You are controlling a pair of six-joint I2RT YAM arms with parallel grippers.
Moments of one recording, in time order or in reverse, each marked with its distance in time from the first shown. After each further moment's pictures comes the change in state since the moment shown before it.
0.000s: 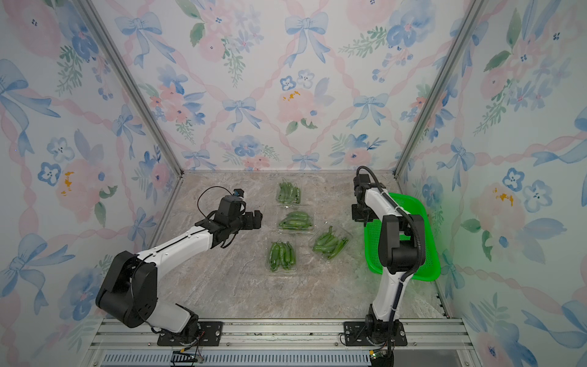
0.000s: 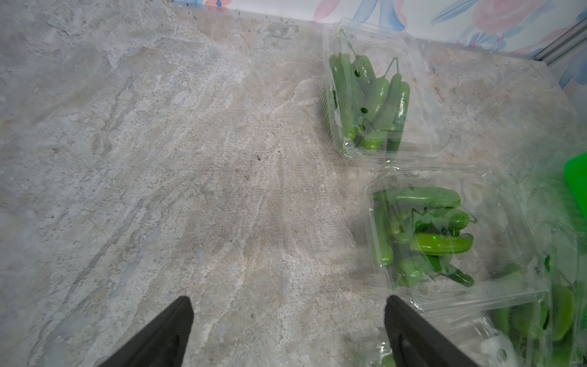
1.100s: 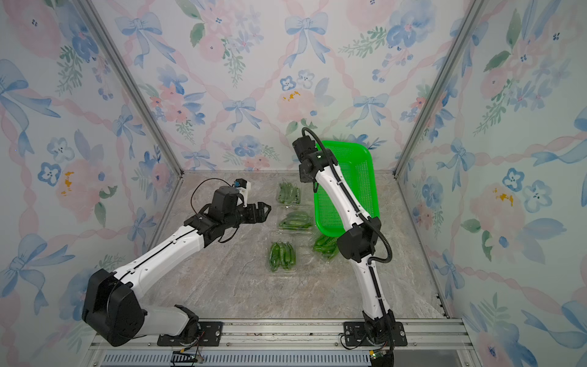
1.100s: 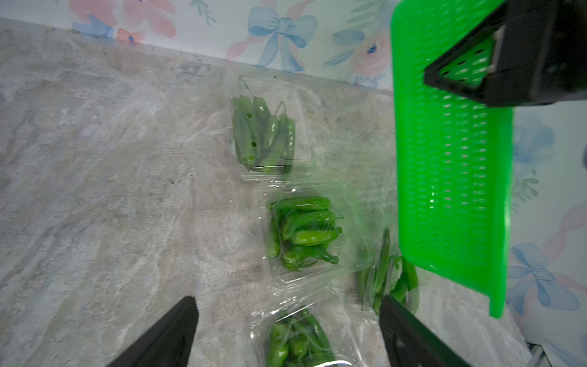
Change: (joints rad) left arm -0.097 -0.107 0.164 -0.131 0.171 -0.102; right arm 0.435 0.363 1.089 -0.365 0.156 0.216
